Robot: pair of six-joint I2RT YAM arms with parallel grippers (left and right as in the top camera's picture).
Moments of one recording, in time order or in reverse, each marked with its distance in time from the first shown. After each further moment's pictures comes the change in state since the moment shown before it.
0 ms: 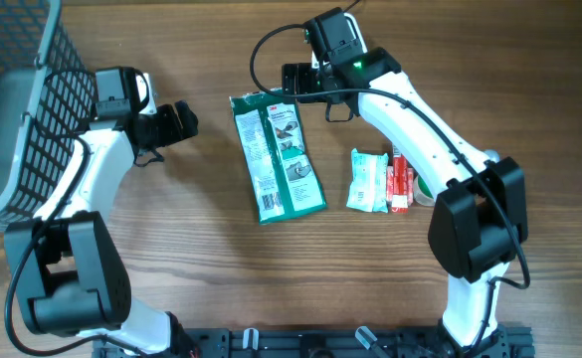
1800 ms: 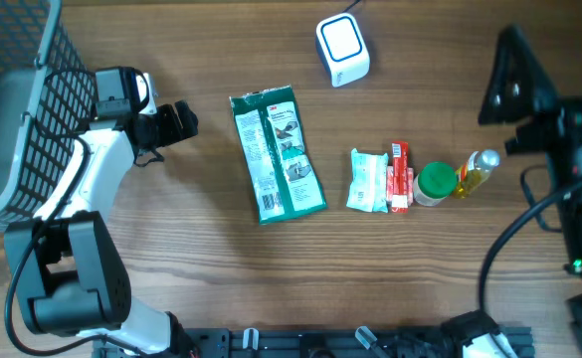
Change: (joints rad) left arm 0.000 0.000 0.000 0.000 0.000 0.000; right arm -0.187 -1.216 -0.387 0.355 0.178 -0.192
